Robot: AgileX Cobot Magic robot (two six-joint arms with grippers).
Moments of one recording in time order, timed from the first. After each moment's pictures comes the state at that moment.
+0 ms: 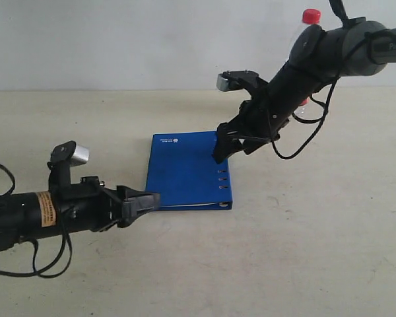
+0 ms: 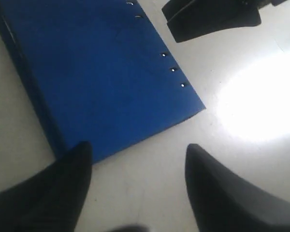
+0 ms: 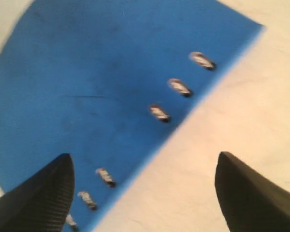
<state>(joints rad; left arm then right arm) -0.14 1.99 -0.55 0.77 -0.96 -0.81 0.29 2.24 -1.66 0.58 0.87 -0.69</state>
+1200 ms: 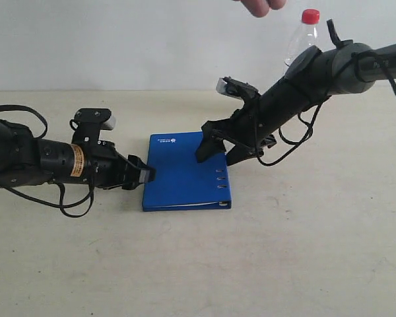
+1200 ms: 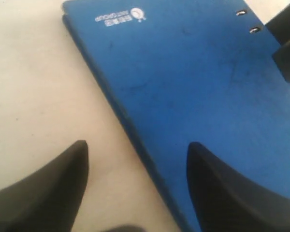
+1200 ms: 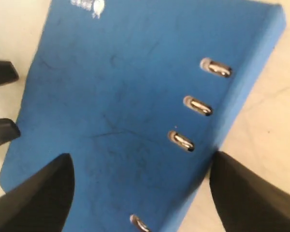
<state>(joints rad) -0.13 2.07 -0.94 1.01 -0.47 -0.96 0.29 2.31 -1.66 0.84 0.86 -0.65</state>
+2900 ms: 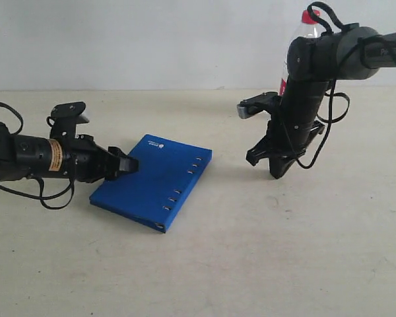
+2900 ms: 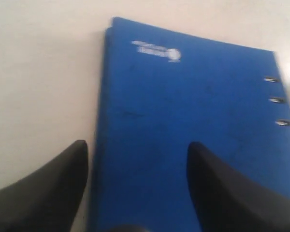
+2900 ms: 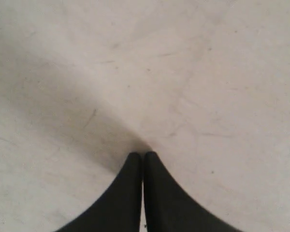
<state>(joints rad) -0.02 2.07 -0.94 1.09 -0.55 -1.06 0.29 2.28 -1.70 0.12 1.01 -0.38</state>
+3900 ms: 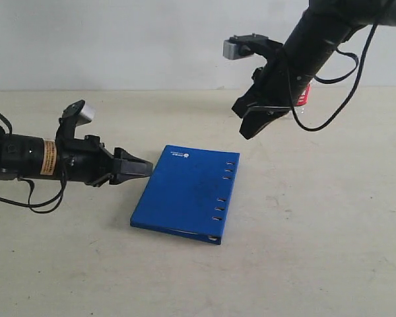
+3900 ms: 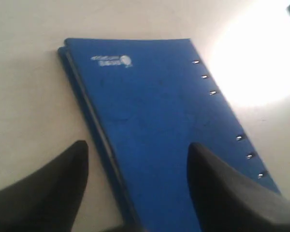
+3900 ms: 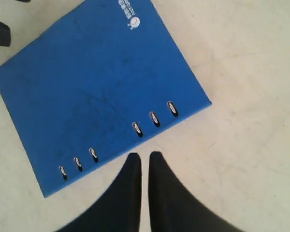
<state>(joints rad) 0.02 2.07 -0.94 1.35 -0.80 -1.24 0.29 2.06 -1.69 0.46 1.11 -0.67</state>
